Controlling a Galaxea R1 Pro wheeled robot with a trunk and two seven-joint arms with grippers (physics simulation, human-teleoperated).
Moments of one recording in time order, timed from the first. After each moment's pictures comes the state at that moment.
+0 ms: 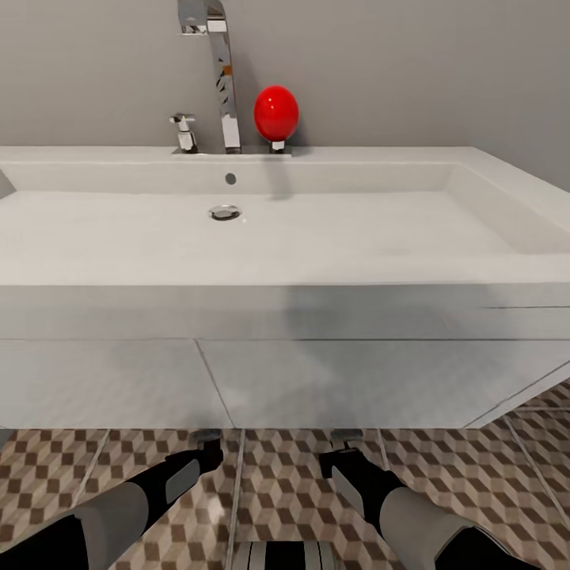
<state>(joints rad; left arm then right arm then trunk) -0.78 0.04 -1.06 -0.22 1.31 0.11 0.24 -0.75 0.14 0.51 -0.23 -0.38 0.28 -0.24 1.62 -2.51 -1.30</state>
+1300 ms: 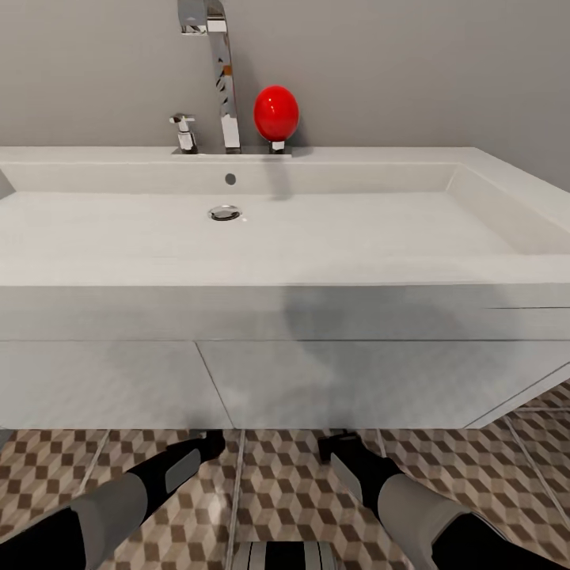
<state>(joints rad) -0.81 0.06 -1.06 -0.26 1.31 0.11 0.24 -0.79 0.14 0.51 -0.23 -0.38 0.24 -0.24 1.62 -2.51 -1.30</state>
